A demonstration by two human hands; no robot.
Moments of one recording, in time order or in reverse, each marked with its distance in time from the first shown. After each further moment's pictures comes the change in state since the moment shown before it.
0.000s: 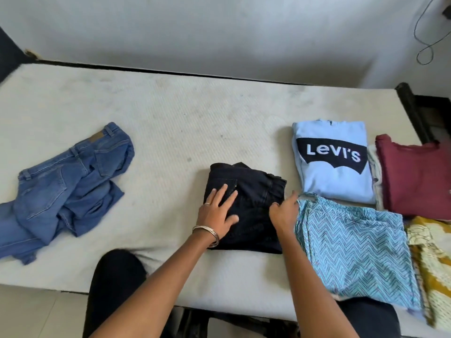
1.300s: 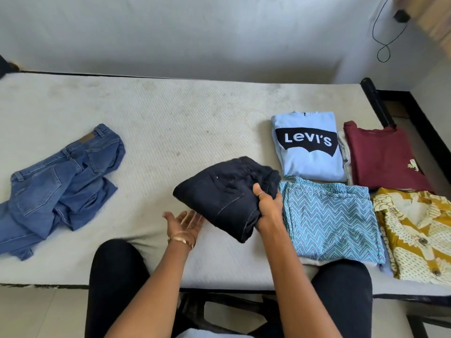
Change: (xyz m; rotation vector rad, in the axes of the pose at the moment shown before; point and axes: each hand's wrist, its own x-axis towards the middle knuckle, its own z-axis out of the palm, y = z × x) left_hand -0.071 -0.016 0.009 -2.230 0.254 -0.904; right_hand -0.095 -0.023 -0.041 1.157 -0.136 0.327
